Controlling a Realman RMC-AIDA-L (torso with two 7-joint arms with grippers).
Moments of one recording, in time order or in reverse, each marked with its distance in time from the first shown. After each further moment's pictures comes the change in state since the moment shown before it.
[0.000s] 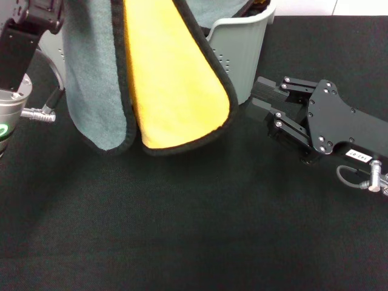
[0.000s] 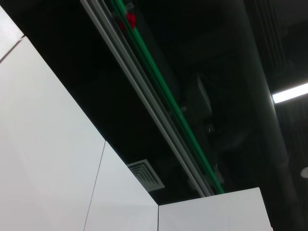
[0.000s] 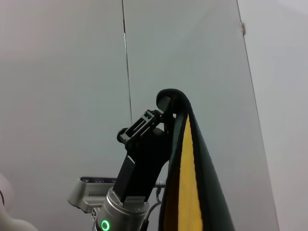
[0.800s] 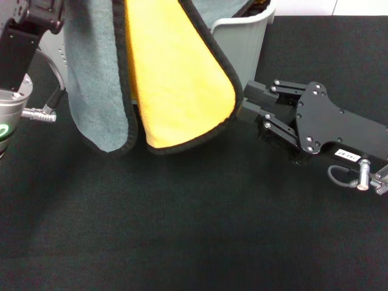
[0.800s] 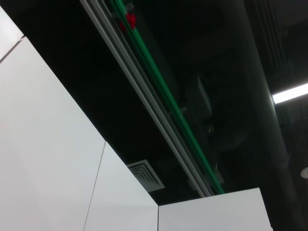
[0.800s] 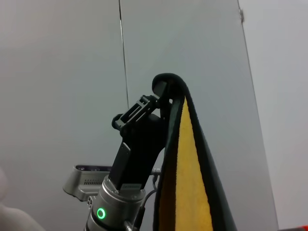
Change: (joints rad) left arm -0.001 -0.002 0.000 0.000 0.000 0.000 0.001; right arm 0.012 0.007 -0.010 0.001 -0.007 0.041 0.001
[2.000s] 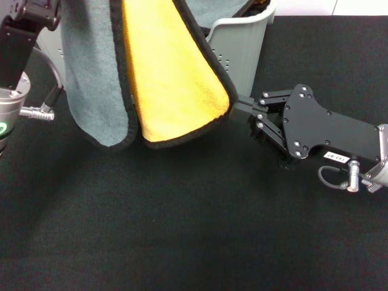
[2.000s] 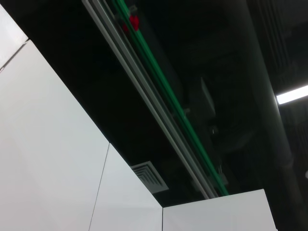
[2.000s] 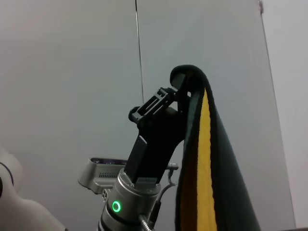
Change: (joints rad) left arm 0.000 0.002 0.001 -0.003 -0.014 -0.003 0.000; right arm 0.030 0.000 -0.038 -0.001 0.002 0.009 -0.009
